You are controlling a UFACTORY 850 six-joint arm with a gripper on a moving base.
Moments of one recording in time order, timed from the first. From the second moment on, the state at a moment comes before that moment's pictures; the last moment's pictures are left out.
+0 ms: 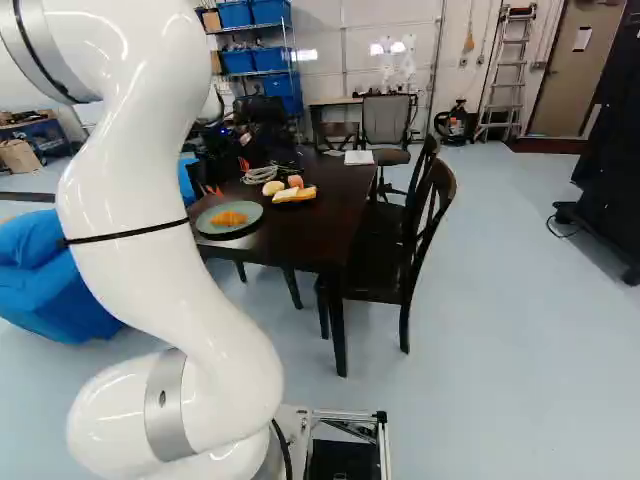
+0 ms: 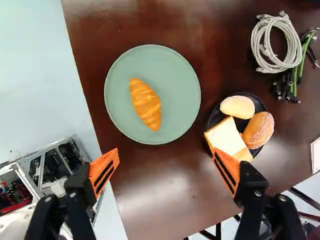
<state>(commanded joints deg) 19.1 -20.4 -83.2 0.4 -42.1 -50.1</state>
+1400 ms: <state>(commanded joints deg) 9.9 -2.9 -45.6 0.2 2.2 -26.0</state>
